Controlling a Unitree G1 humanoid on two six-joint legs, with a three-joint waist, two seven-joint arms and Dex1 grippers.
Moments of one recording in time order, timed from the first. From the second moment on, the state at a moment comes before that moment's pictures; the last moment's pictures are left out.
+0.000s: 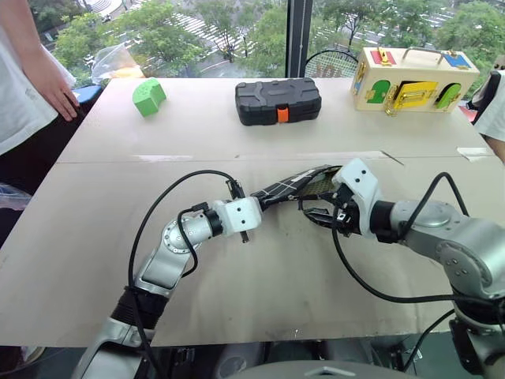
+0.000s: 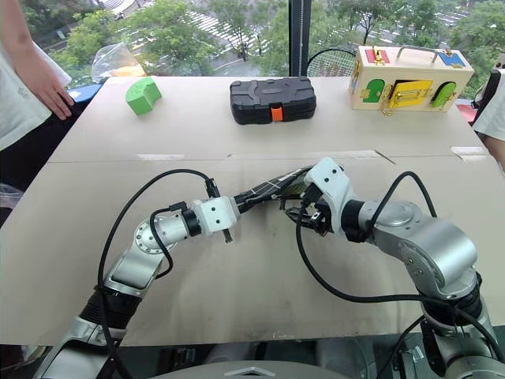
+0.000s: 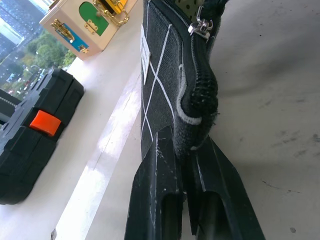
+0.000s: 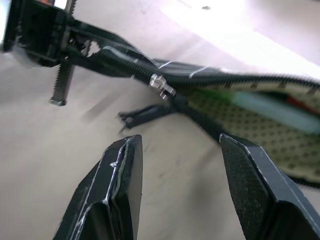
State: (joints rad) left arm -0.28 0.54 -0.21 -0.03 0.13 -0.23 -0.71; right arm -0.50 -0.55 0.15 -0.67 0.55 1.28 0.44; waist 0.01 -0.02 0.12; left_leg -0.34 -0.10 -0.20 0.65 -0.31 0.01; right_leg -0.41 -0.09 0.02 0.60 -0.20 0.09
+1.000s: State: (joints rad) left arm -0.27 0.54 -0.21 -0.06 0.13 -0.23 -0.72; right arm -0.55 -0.58 0.24 -0.56 0.50 1.15 0.54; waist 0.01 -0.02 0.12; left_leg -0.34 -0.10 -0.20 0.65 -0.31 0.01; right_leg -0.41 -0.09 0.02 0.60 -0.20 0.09
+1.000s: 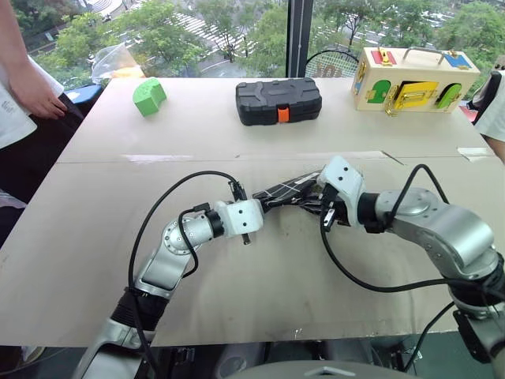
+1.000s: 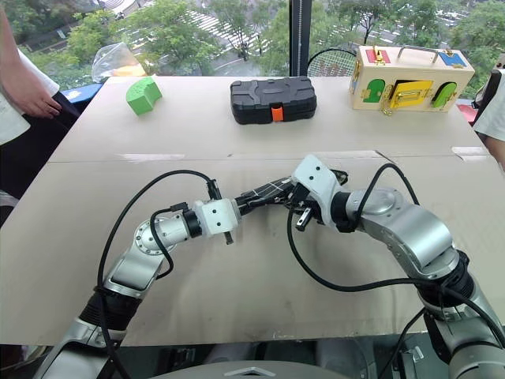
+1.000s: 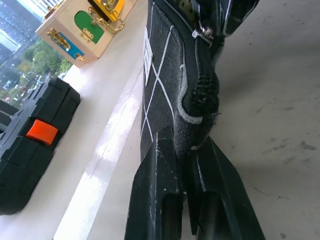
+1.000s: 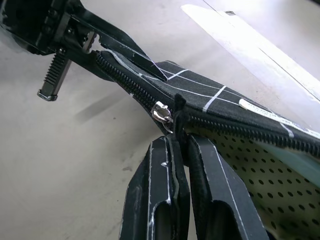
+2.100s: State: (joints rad) left arm -0.28 0.59 -0.24 0.01 0.09 -0.38 -0.80; right arm -0.35 -0.88 -0.06 -0.40 0.48 1.09 0.62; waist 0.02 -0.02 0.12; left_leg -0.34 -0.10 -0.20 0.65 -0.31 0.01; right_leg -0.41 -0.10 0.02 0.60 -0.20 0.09
